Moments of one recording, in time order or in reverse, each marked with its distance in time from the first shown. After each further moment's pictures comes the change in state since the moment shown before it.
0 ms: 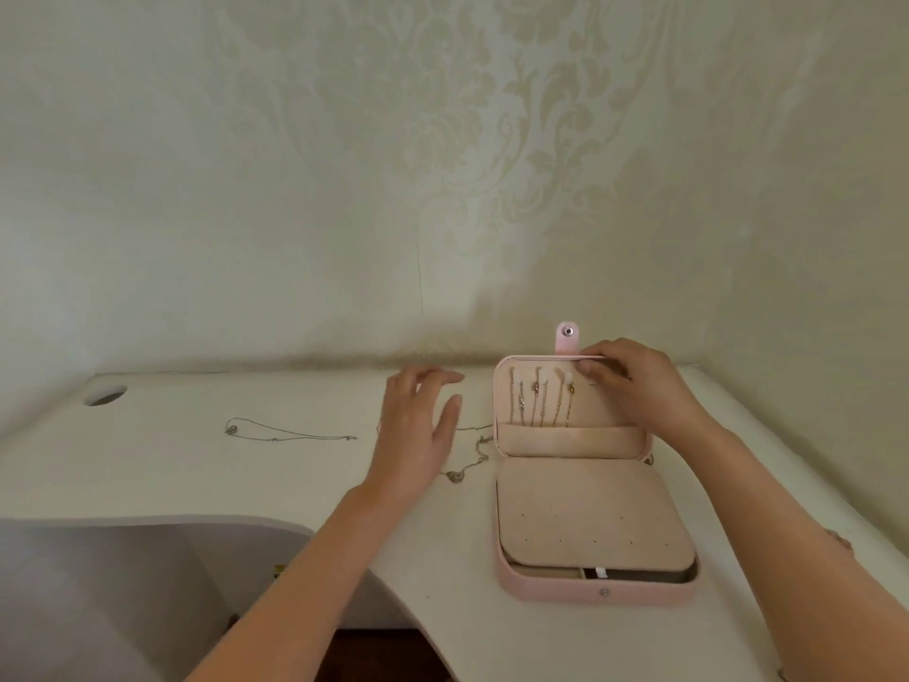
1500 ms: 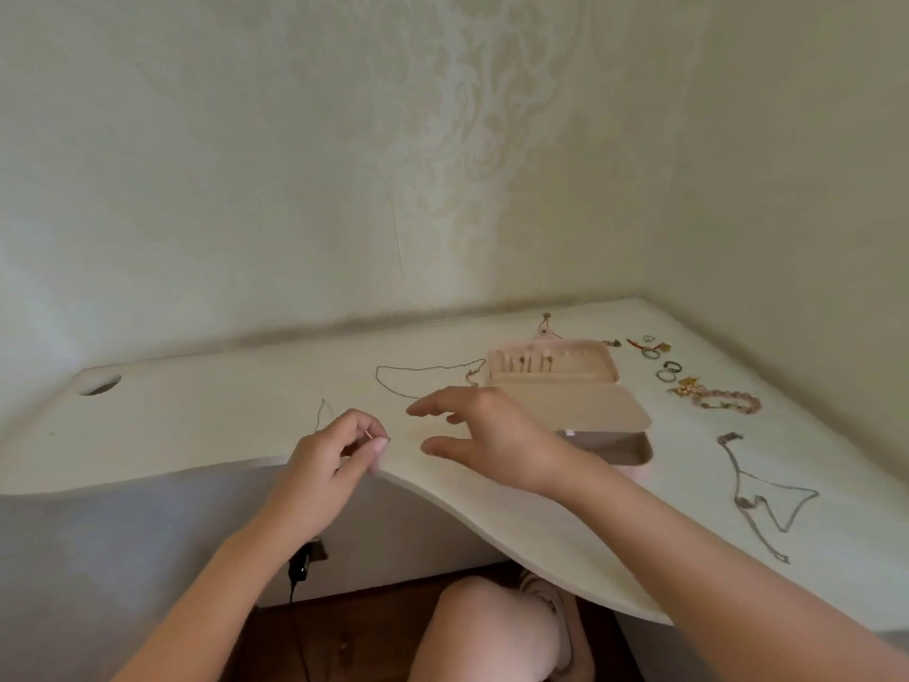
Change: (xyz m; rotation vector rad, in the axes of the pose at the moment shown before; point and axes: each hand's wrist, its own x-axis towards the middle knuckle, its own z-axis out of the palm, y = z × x) left_hand -0.099 -0.017 -0.118 -0.154 -0.391 -0.126; right_hand -0.126 -0.155 0.073 0.109 -0.301 -0.203
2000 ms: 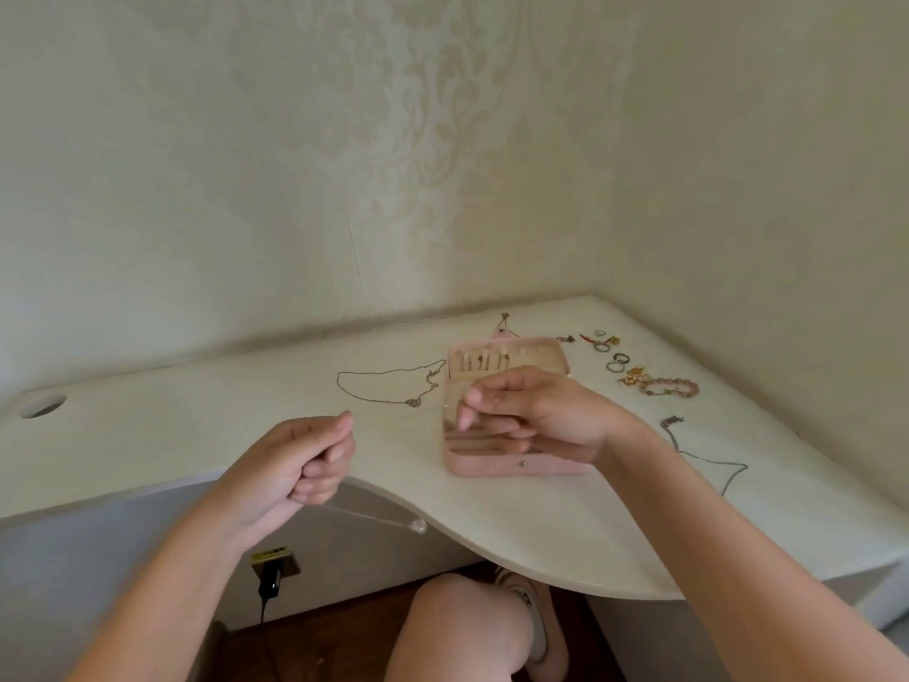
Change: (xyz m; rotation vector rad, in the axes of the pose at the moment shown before) left_hand 0.003 0.051 -0.023 -0.840 -0.383 -0.232; right_hand -0.048 0.018 -0.063 0.954 -0.190 0.196
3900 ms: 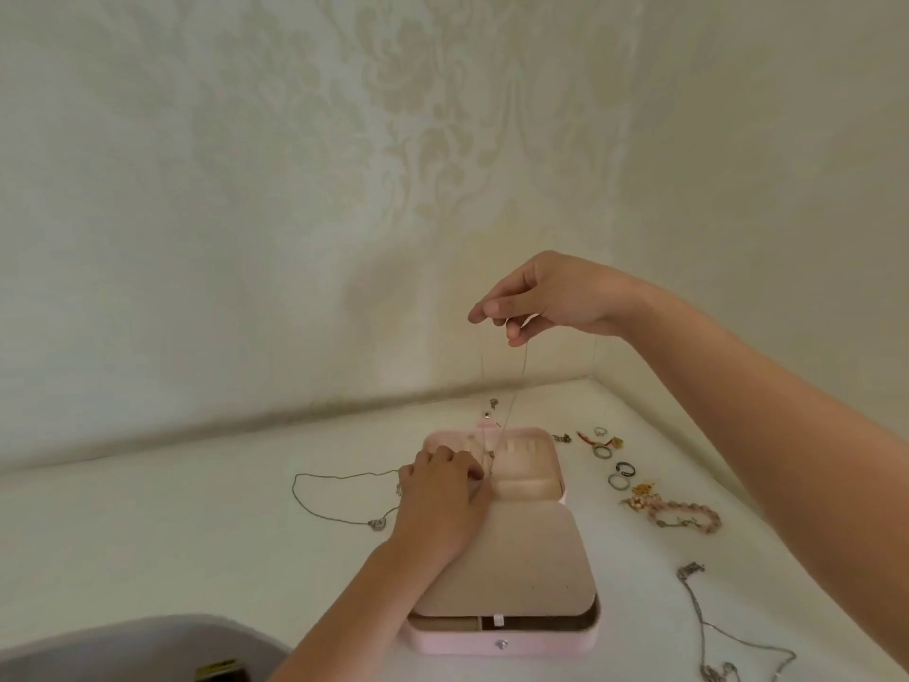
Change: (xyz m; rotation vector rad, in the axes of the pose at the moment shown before) left_hand 0.190 -0.028 0.099 1.255 0.355 0.086; right_hand 0.077 -0.139 -0.140 -0.618 0.259 -0.009
